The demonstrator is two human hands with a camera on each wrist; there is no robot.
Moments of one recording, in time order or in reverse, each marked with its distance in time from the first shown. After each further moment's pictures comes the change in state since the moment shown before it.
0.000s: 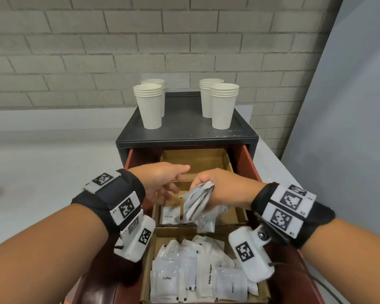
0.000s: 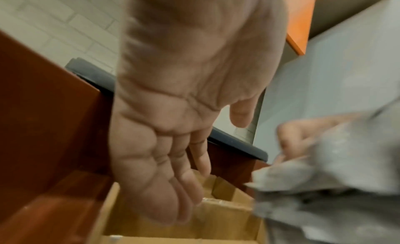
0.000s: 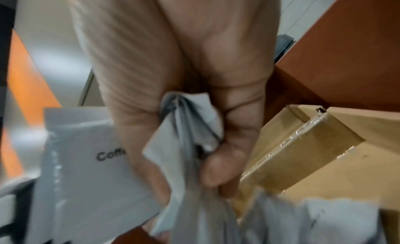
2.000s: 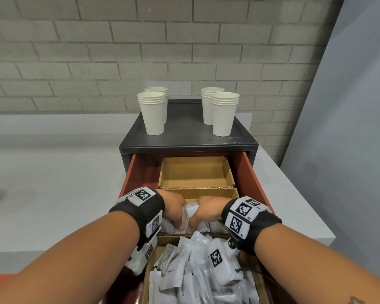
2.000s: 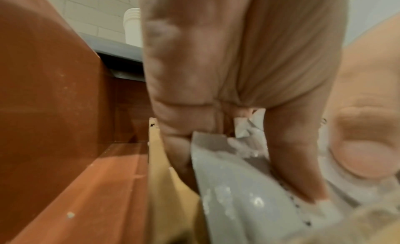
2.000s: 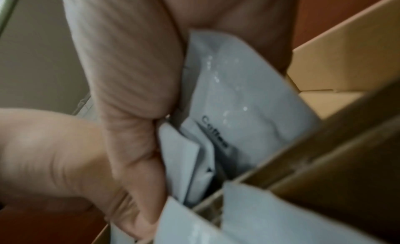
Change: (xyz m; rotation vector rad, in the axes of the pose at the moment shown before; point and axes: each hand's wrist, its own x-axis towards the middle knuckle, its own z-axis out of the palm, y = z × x) left_hand 0.026 -0.020 0.027 0.902 -0.110 0.124; right_hand 0.039 0.020 0.038 -0.164 -0.149 0.460
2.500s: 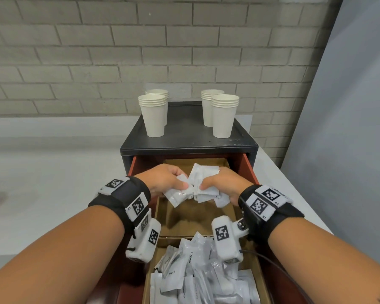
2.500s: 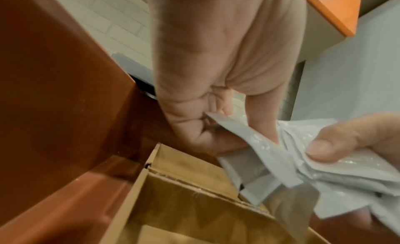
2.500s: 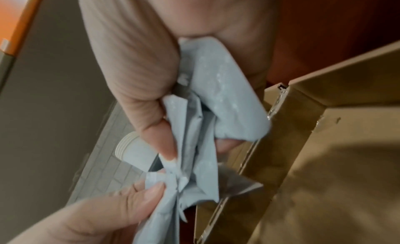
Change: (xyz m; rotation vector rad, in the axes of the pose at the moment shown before) left_hand -0.014 -0.019 -0.031 -0.829 0.330 0.134; right_hand -0.002 0.013 -0.041 0.707 0.300 -0.100
